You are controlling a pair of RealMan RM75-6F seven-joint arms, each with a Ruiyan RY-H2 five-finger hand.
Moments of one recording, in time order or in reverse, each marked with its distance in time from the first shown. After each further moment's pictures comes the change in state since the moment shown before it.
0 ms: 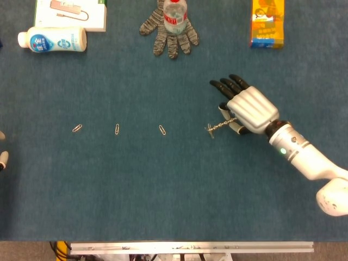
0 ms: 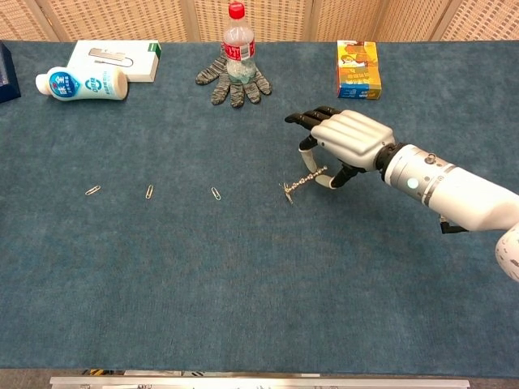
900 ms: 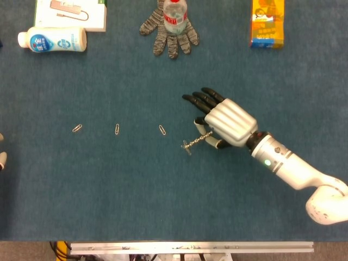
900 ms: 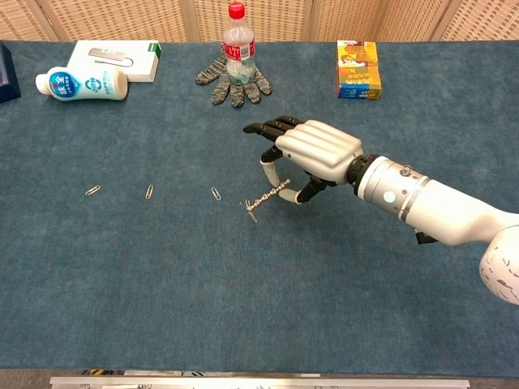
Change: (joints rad) left arm 0.001 0.002 0.000 0.003 -0.009 -0.008 0.003; right arm 0.024 -0.045 -0.010 -0.066 -0.086 0.025 0.089
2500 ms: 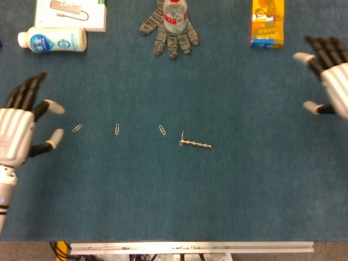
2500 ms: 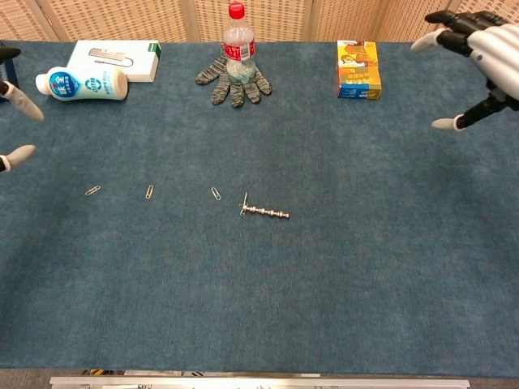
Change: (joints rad) left arm -0.130 0.059 -0.035 -0.242 0.272 0.026 -0.077; right arm -0.261 0.419 0.025 -0.170 0.084 0.321 -0.012
